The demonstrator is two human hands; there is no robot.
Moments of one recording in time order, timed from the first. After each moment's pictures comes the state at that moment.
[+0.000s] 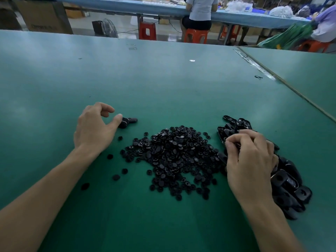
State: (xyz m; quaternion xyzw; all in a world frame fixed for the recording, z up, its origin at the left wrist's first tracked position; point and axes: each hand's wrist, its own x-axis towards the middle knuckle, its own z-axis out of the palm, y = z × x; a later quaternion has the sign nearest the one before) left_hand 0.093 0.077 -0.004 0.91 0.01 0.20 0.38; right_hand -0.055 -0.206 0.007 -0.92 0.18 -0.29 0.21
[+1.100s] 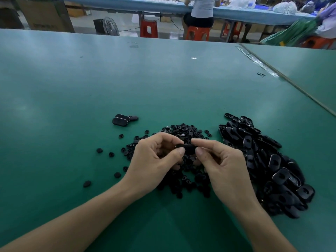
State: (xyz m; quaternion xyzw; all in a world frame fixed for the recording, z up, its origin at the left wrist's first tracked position) left_hand -0.004 -0.012 -0.007 0.68 -0.20 -0.04 0.71; right_hand -0.060 -0.178 0.006 -0.81 0.03 -0.17 0.56
